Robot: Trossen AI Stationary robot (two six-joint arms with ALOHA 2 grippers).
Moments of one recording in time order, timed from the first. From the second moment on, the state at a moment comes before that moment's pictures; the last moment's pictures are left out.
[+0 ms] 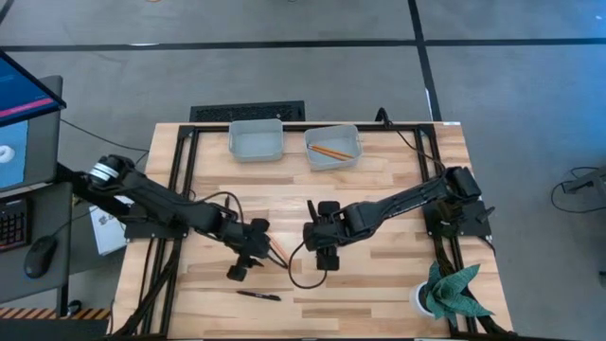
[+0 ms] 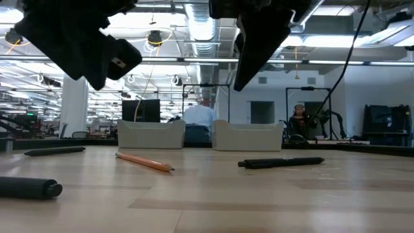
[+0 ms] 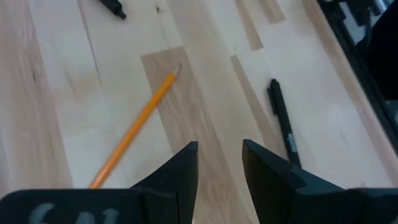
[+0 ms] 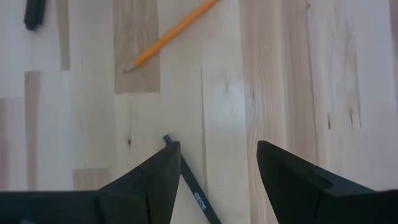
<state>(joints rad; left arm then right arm) -0.35 1.44 0.86 -0.36 0.12 -0.08 0.29 1.89 1.51 -0.82 0.16 0.24</state>
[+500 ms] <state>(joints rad) -0.31 1.46 0.86 -0.44 0.05 -0.07 0.29 1.89 1.51 -0.78 0.16 0.26</state>
